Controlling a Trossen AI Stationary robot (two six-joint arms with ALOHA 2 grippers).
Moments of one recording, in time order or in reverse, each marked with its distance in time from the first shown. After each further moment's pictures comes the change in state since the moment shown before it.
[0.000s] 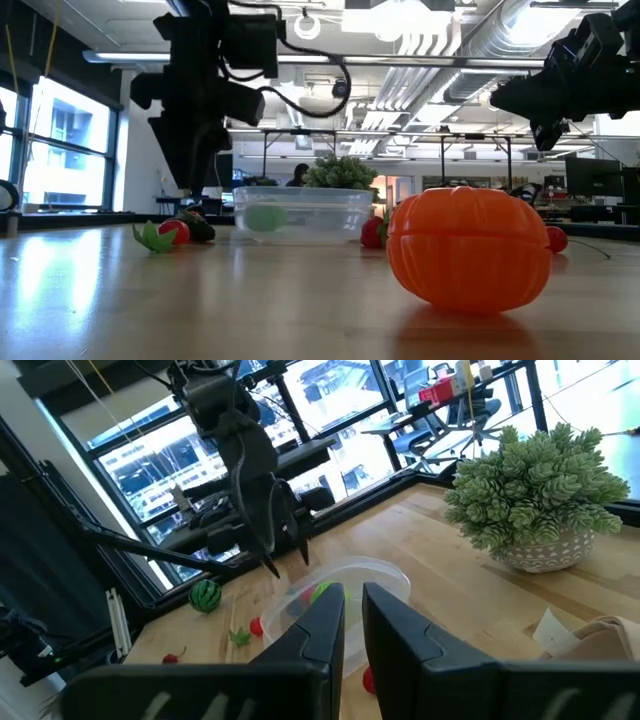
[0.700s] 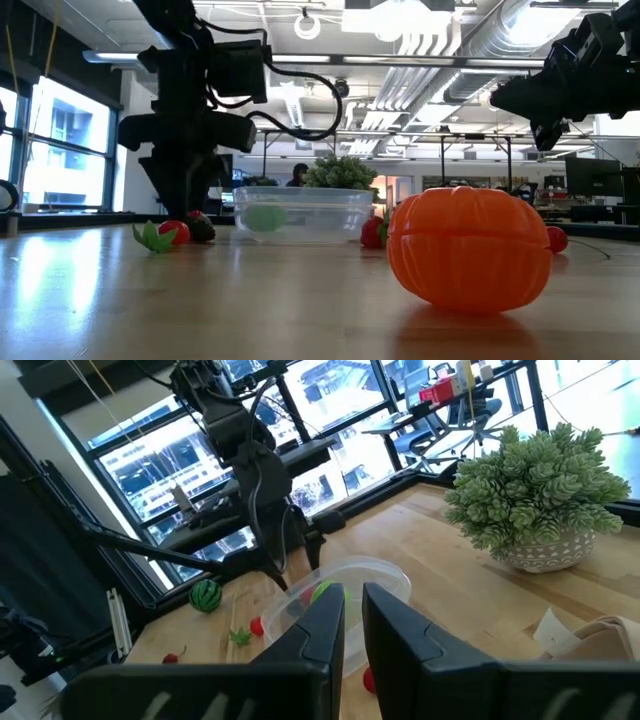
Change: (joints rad) left arm 0.015 0.000 -0.180 0.260 0.012 0.039; right arm 0.000 0.002 0.000 0.000 0.000 0.000
